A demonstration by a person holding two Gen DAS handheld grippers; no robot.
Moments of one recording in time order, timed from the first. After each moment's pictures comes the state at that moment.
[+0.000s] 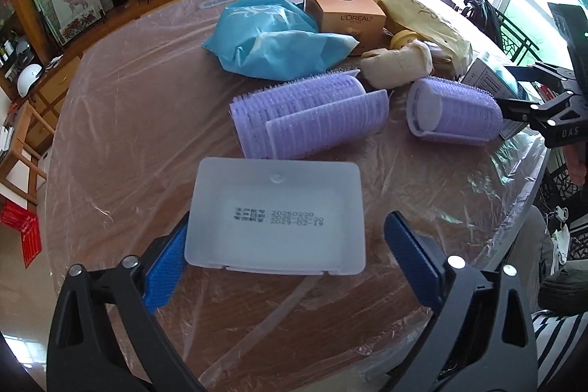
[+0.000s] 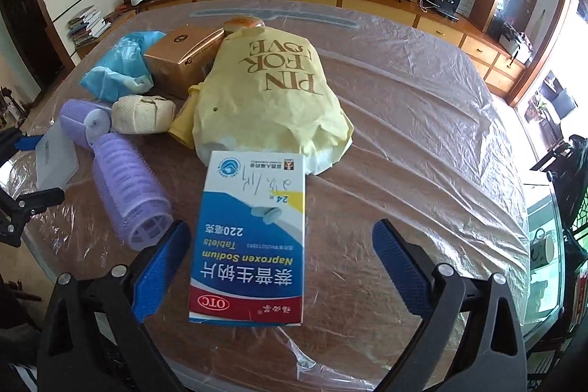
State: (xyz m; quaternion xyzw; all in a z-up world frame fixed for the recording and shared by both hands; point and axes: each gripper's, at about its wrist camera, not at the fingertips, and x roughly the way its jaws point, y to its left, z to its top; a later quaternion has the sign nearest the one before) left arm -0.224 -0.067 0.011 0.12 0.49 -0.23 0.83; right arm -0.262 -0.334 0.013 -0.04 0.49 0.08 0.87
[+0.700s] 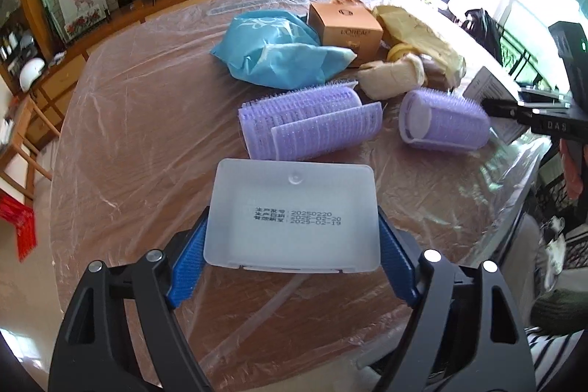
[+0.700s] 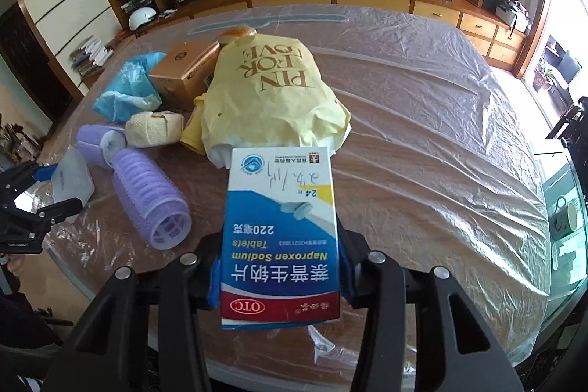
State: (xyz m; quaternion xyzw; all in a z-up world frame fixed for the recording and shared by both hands) left arm -0.229 -0.053 0.025 0.10 0.48 -0.23 0.84; right arm -0.274 -0.352 0.018 0.04 0.48 0.09 0.87
